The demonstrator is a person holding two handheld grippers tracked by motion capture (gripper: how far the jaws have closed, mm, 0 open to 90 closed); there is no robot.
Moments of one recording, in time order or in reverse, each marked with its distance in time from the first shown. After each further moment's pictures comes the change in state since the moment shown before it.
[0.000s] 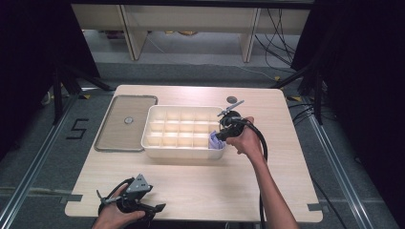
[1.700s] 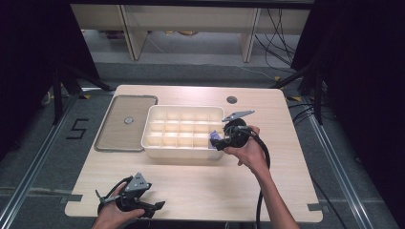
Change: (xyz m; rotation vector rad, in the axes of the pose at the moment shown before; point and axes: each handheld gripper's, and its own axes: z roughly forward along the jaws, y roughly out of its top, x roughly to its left) left arm 0.004 0.000 0.000 -0.021 0.017 -0.004; right arm 0.021 -0.026 -0.021 -0.206 0.017 0.037
